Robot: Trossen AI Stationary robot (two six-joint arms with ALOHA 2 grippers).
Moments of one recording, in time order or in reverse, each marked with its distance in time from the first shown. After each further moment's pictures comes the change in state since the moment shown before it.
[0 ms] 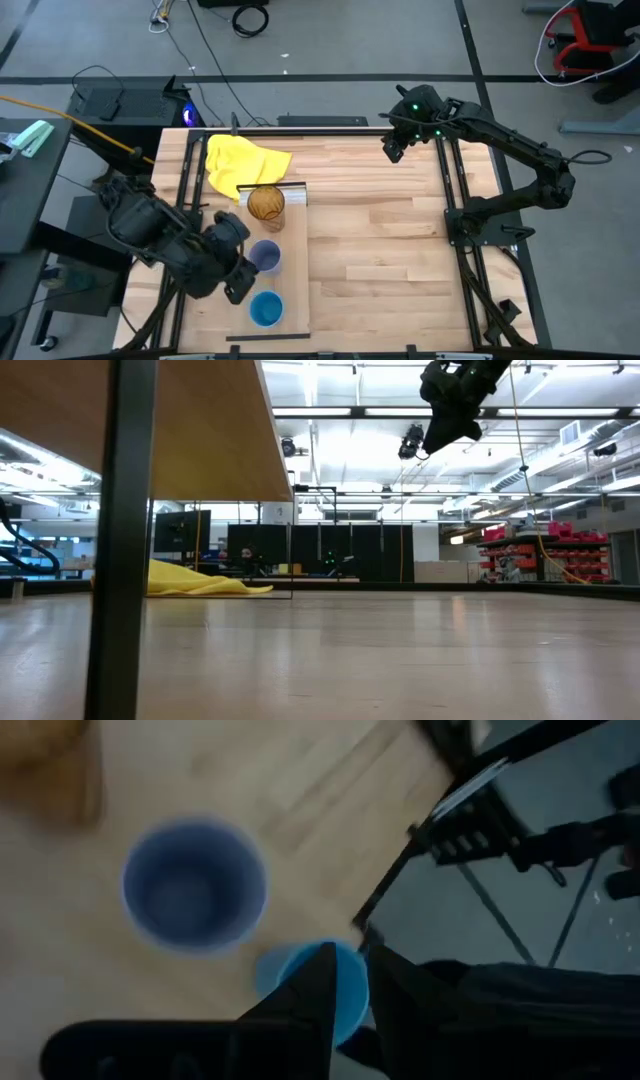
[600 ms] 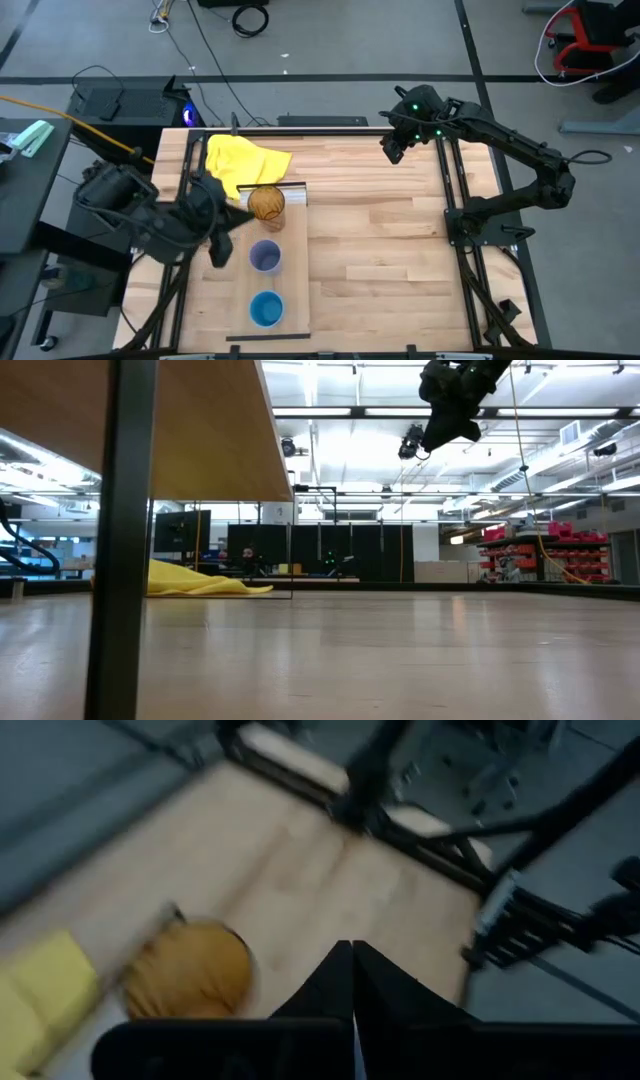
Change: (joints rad) left arm 0.034 -0.118 0.017 0.008 -0.384 0.442; right arm 0.000 0.000 0.000 0.001 -0.058 0.023
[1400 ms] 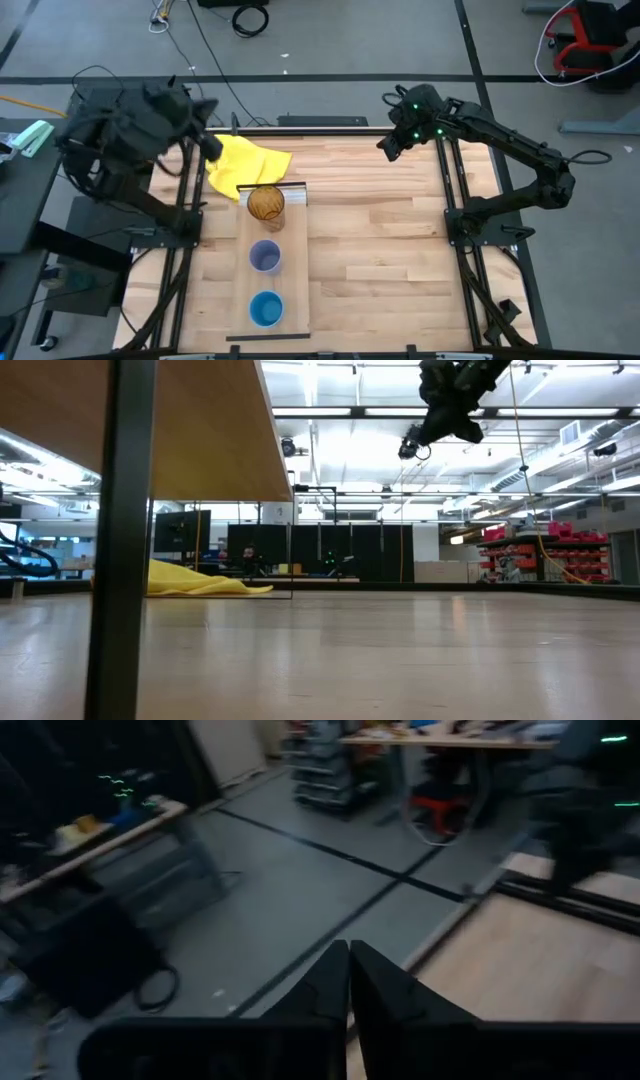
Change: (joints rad) left arm 0.451 -0.173 -0.001 0.047 -0.343 0.668; right arm 0.000 0.000 0.000 0.019 -0.114 0.204
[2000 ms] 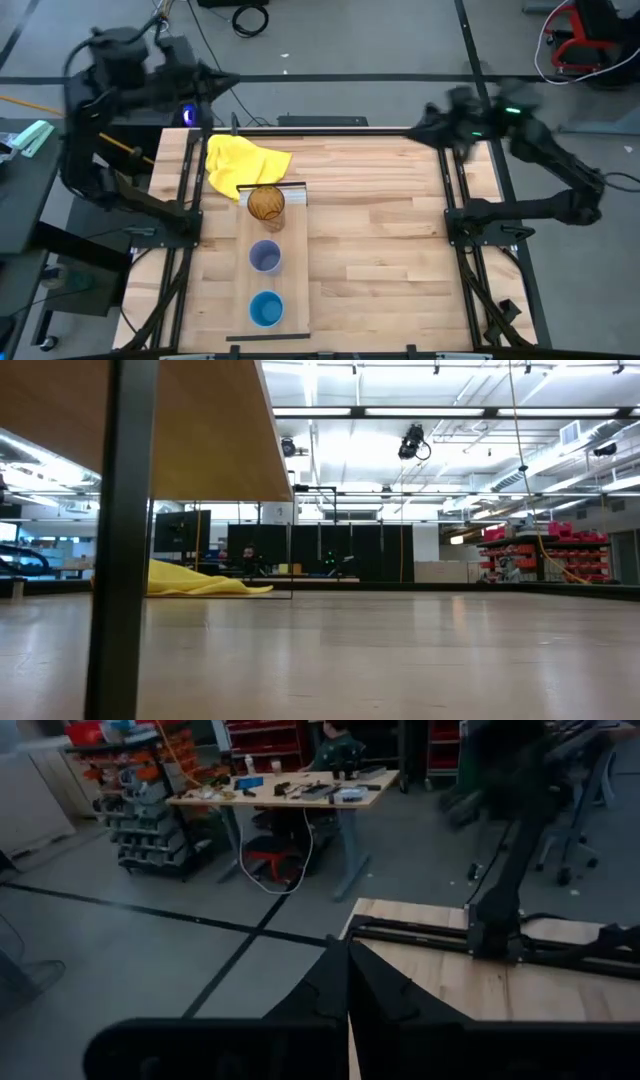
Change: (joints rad) left arm 0.702 -0.035 -0.049 0.397 1.120 0.469; right arm 0.137 -0.329 0.001 0.549 -0.344 0.236
